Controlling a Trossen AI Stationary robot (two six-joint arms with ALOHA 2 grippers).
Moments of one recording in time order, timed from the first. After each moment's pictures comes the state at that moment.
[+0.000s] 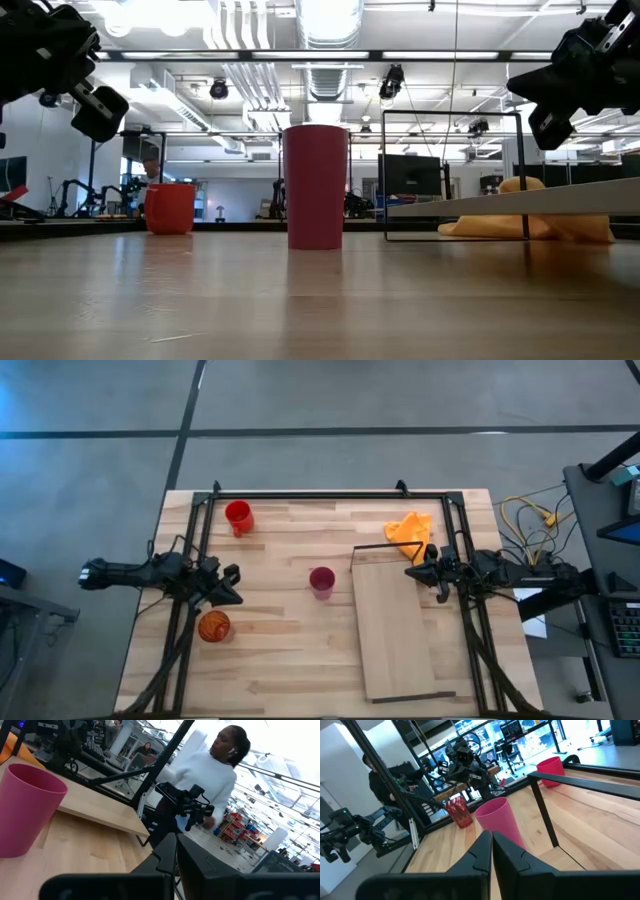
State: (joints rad) left arm -0.08 0.04 0.00 0.10 0.34 -0.65; right arm 0.02 0.00 0.01 0.01 0.03 0.45
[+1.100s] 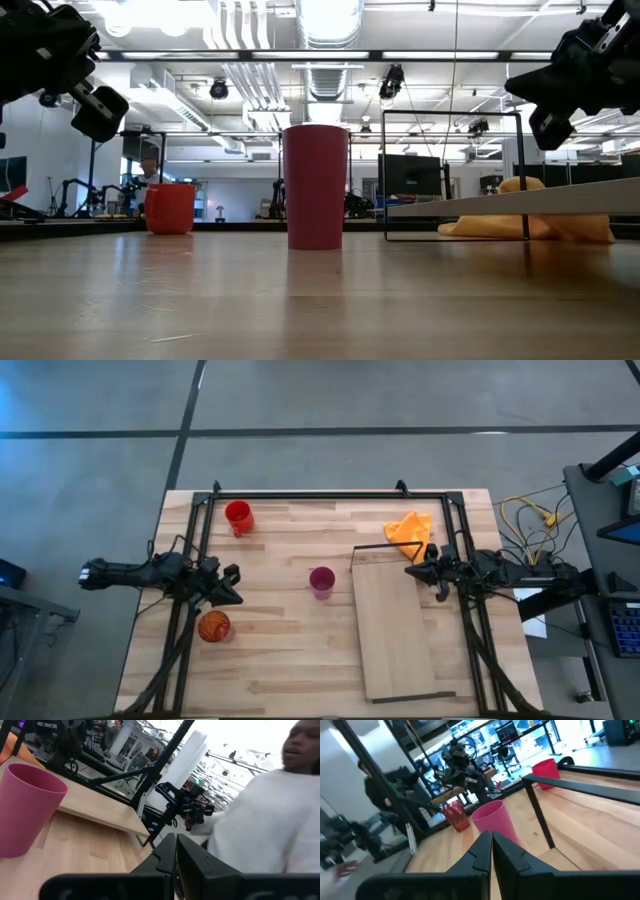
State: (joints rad) left arm -0.08 0.04 0.00 0.10 0.34 -0.65; right arm 0.02 0.00 0.01 0.02 0.05 0.49
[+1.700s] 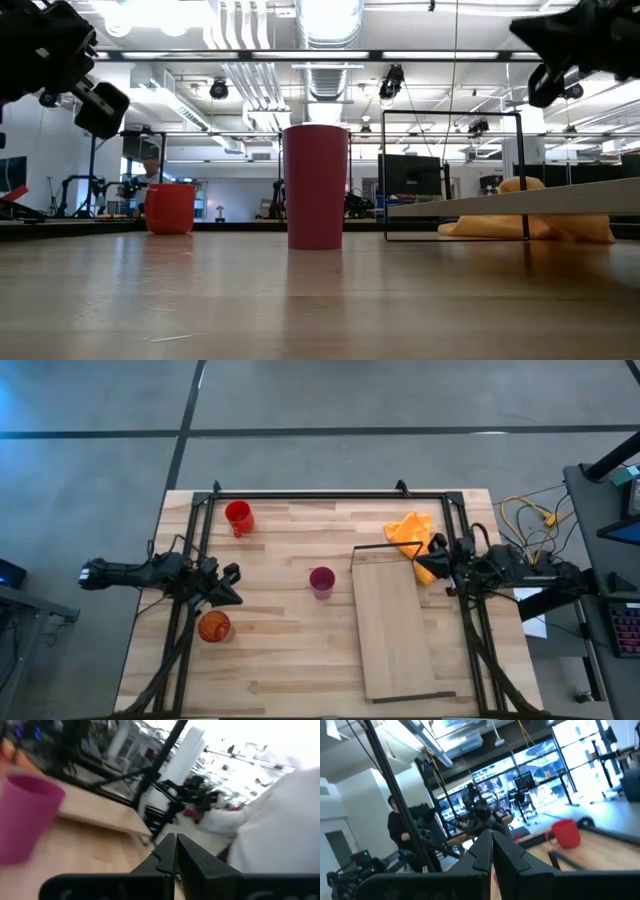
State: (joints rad) left arm -0.08 0.04 0.00 0.10 0.33 -0.53; right arm 0.02 0.04 0.08 0.25 0.05 0.38
